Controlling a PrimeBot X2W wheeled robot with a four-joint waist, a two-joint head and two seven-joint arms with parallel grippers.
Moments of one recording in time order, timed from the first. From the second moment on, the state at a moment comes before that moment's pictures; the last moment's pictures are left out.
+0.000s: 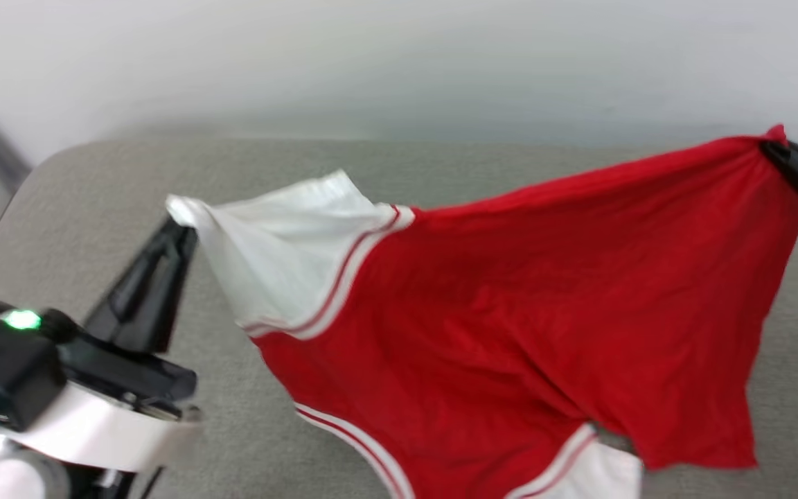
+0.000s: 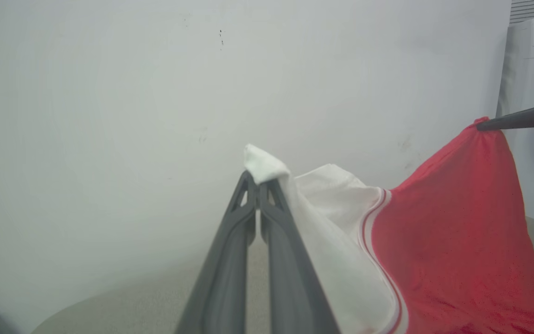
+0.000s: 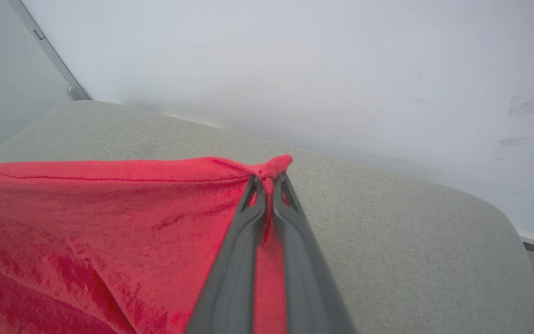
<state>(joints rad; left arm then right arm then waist) -0.18 0.77 -0.39 -0.50 -0.62 0.26 -0.15 -0.50 -0.51 0.02 -0.08 0.65 0.13 0.74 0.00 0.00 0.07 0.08</state>
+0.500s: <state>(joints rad) -0.44 0.85 -0.17 -0.59 -0.63 0.27 -0.17 -0.57 -0.43 -0.04 -0.30 0.67 0.13 0.72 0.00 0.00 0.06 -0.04</state>
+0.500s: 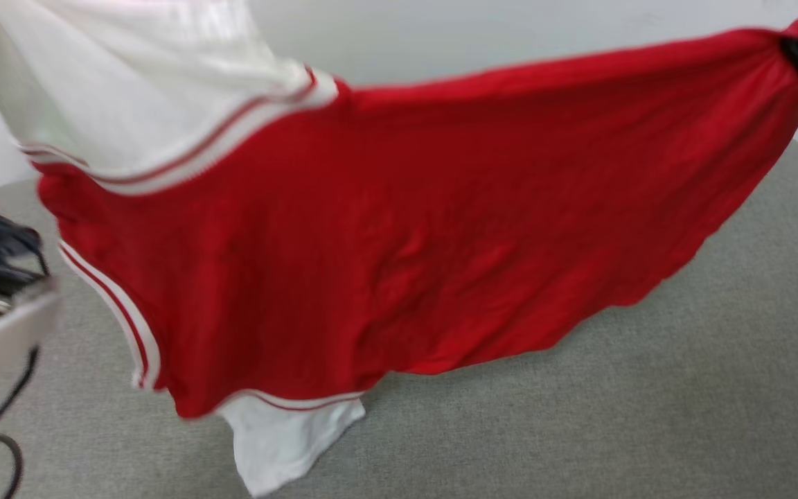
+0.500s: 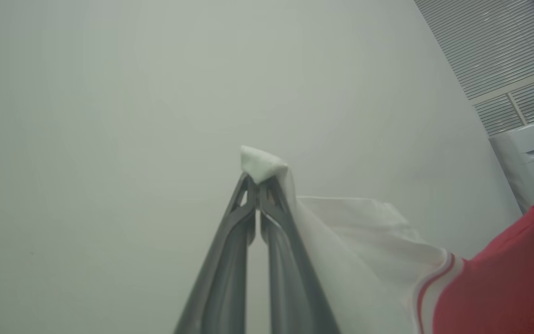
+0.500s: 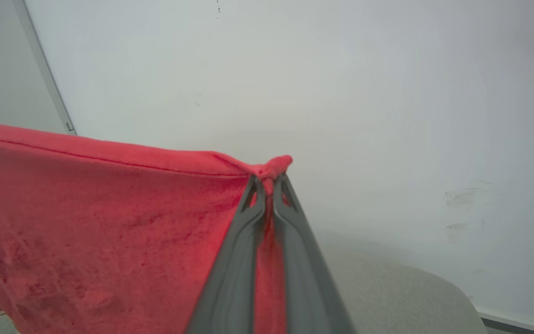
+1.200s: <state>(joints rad) -1.15 0.86 -0.23 -0.30 -0.61 0.14 -0.05 -0.98 -0.51 0.03 -0.17 0.60 0.13 0.52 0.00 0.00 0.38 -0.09</state>
